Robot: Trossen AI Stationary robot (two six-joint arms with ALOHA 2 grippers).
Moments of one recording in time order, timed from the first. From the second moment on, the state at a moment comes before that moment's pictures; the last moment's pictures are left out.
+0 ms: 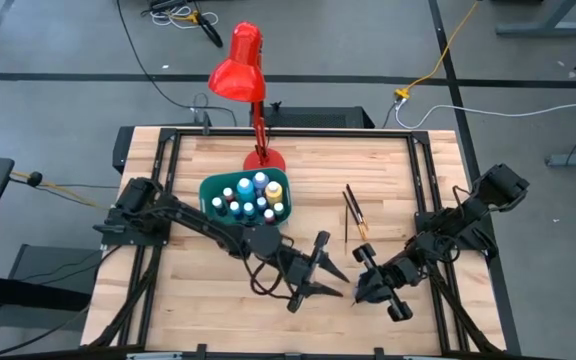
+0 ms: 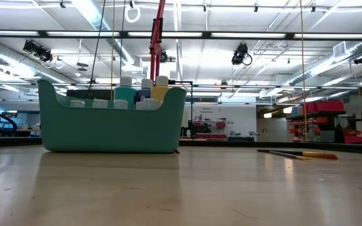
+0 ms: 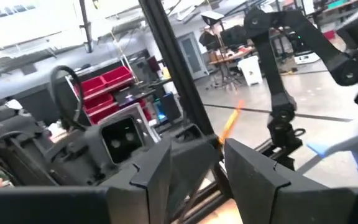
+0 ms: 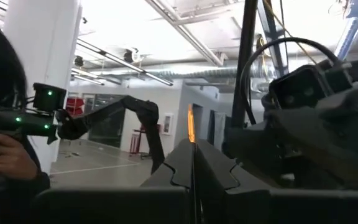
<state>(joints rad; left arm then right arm) -0.33 1.90 1.40 0.66 0.11 0.37 0.67 1.49 0.45 1.50 0.05 -0.18</state>
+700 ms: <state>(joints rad) -0.33 1.90 1.40 0.67 0.13 0.41 0.57 1.50 0.47 1.49 0.10 -0.19</state>
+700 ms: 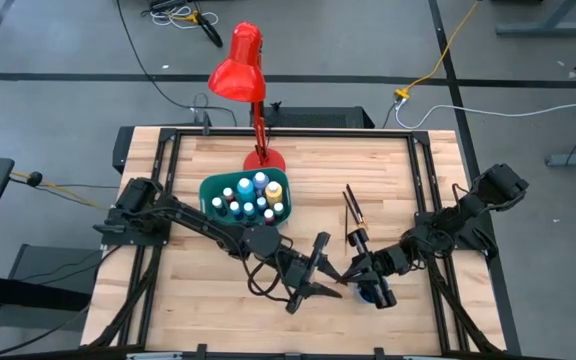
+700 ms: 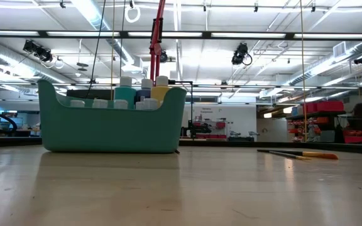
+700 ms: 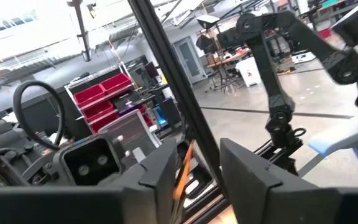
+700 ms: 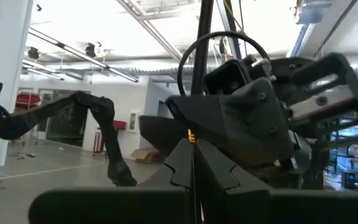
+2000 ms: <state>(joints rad) -0.29 1.90 1.40 0.45 0.06 -0.01 0.55 1.40 0.48 1.07 0.16 -0.02</state>
